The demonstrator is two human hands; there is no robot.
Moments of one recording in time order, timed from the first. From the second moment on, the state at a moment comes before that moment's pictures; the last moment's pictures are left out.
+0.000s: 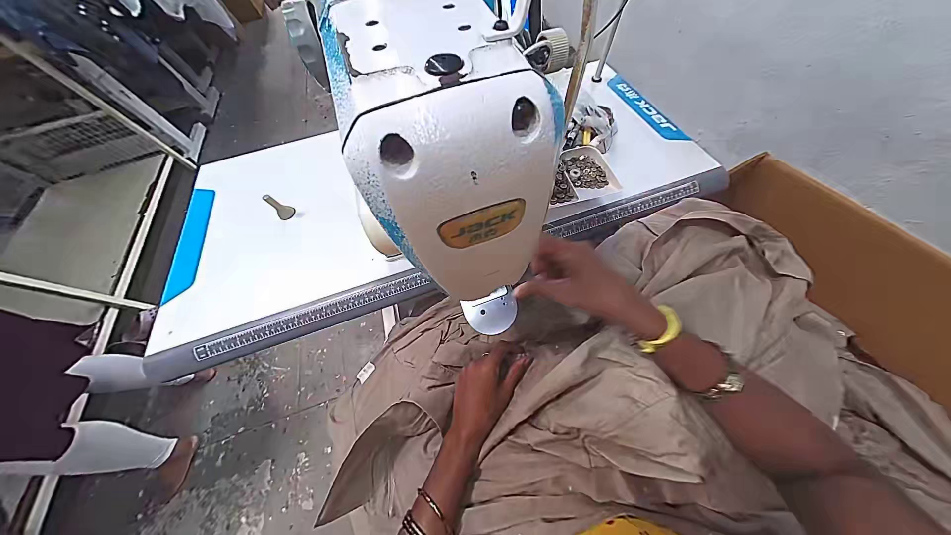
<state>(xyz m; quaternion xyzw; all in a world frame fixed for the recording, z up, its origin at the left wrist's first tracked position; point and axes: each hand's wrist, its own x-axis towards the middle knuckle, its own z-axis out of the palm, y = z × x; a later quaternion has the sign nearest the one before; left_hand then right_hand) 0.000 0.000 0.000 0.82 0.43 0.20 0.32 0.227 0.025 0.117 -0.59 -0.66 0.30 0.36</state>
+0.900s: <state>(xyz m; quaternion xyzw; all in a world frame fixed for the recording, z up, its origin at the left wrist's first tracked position) -0.014 0.050 0.087 0.61 0.42 0.45 0.50 0.211 0.037 0.121 -0.63 -0.63 0.37 0.27</state>
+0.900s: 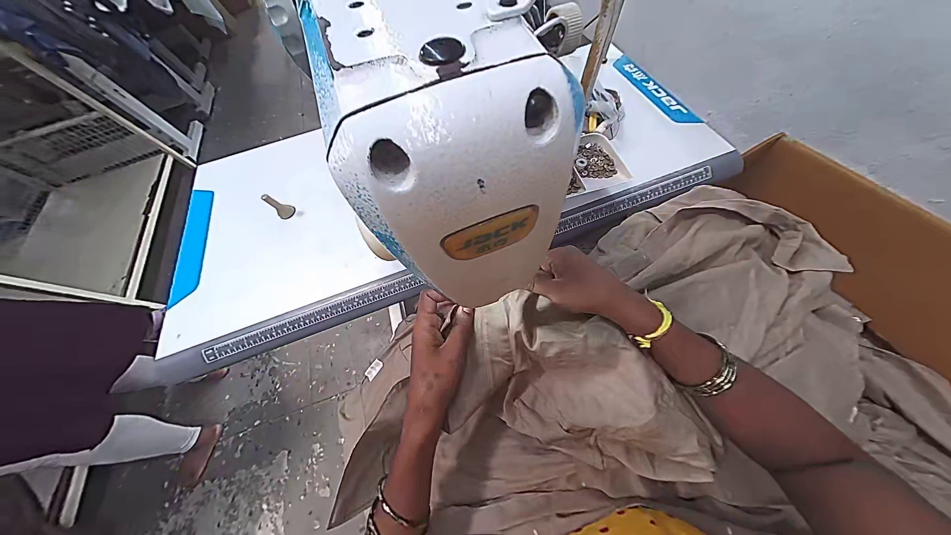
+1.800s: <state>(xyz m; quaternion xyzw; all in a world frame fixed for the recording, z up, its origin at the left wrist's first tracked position) -0.008 0.048 0.073 0.60 0.44 0.48 0.47 0.283 0.105 0.057 -0.62 -0.72 -0.12 0.29</state>
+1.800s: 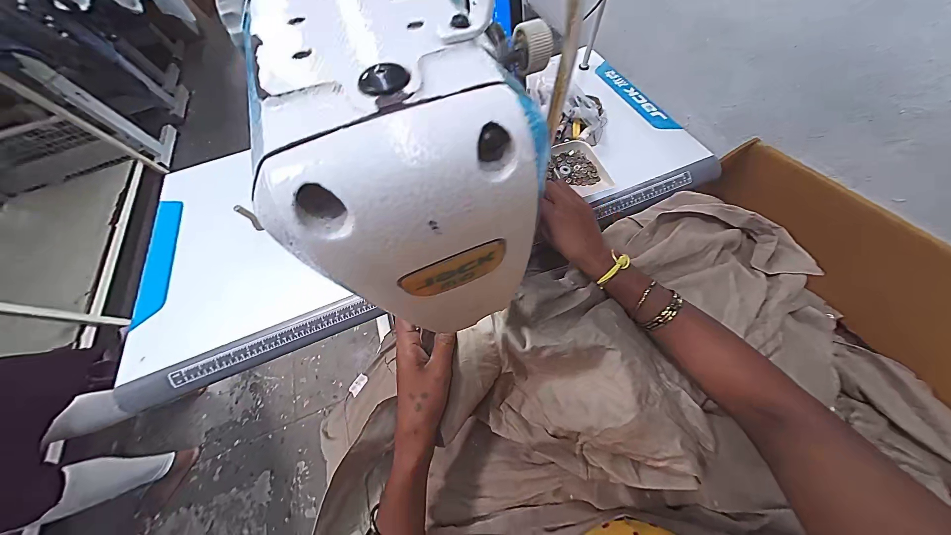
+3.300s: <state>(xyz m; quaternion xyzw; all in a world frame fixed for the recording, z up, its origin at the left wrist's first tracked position) -0.099 0.056 0.086 0.76 0.51 0.36 0.16 0.227 0.040 0.115 -0.59 -0.66 0.32 0.33</state>
